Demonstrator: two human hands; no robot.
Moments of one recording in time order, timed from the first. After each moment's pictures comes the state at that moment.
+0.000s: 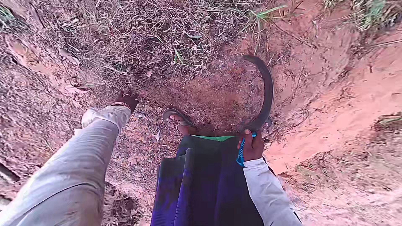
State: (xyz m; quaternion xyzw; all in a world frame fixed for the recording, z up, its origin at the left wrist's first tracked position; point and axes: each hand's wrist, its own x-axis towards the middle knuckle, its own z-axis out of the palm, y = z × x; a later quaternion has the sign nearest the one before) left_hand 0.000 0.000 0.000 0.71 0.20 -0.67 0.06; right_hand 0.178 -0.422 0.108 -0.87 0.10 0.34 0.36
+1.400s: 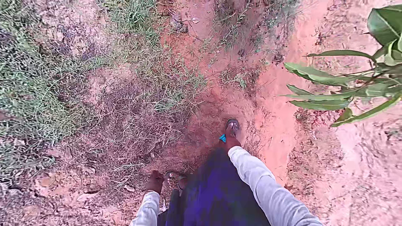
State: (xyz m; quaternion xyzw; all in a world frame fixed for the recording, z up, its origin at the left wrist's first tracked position) left_hand 0.128 -0.084 0.183 0.67 0.47 -0.44 0.38; right_hand 0.393 -0.336 0.243 -0.84 0.05 0.54 -0.01
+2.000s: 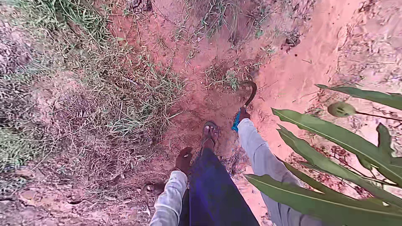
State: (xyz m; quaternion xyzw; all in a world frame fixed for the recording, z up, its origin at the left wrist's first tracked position) left_hand 0.442 -0.288 0.136 0.60 0.44 -0.39 0.54; right_hand 0.668 -0.518 0.044 -0.76 0.47 0.31 0.31
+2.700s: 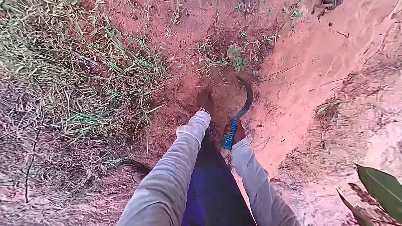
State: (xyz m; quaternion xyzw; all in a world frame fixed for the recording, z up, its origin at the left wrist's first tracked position) left_hand 0.644 -0.380 -0.022 0.76 0.28 -0.32 0.49; right_hand 0.584 -0.535 0.018 -0.46 0.57 0.29 0.61
